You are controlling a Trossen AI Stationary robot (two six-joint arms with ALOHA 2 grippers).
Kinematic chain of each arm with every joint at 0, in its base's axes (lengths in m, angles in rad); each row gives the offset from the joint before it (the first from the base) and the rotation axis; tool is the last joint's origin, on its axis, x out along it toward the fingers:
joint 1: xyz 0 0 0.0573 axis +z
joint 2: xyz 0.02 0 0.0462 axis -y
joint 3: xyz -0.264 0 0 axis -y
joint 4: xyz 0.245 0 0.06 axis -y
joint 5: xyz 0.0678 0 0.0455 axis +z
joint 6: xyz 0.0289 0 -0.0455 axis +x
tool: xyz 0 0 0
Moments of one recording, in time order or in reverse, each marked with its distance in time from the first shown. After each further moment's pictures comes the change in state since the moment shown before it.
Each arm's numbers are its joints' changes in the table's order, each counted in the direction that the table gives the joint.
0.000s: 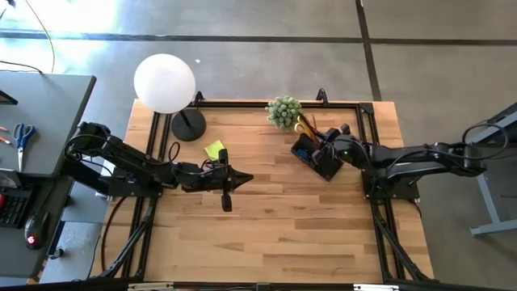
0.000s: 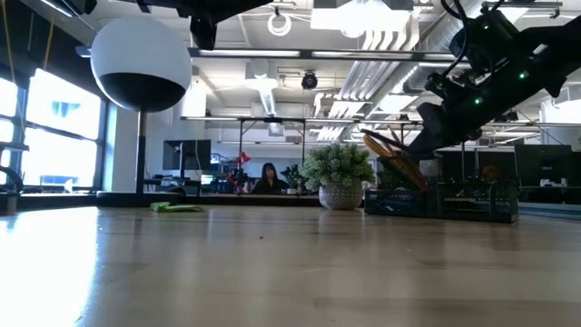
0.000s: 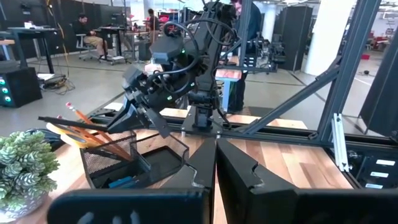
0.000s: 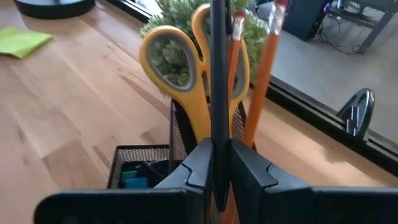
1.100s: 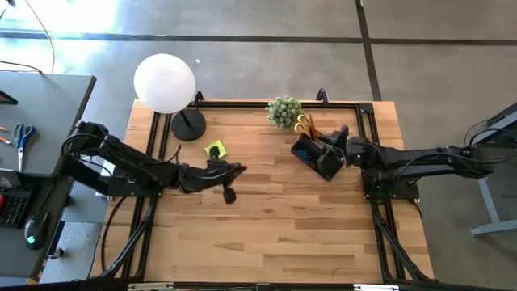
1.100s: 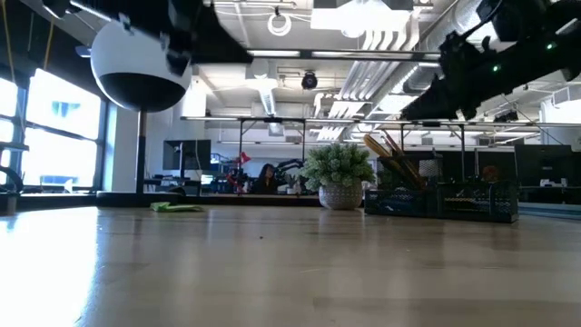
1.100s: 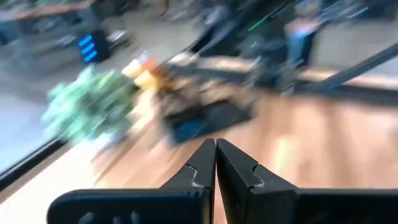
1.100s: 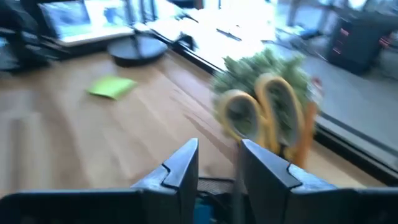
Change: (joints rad) left arm 0.004 0.026 0.000 -0.278 0.251 -0.091; right arm 0.102 0.193 0.000 -0.005 0.092 -0.027
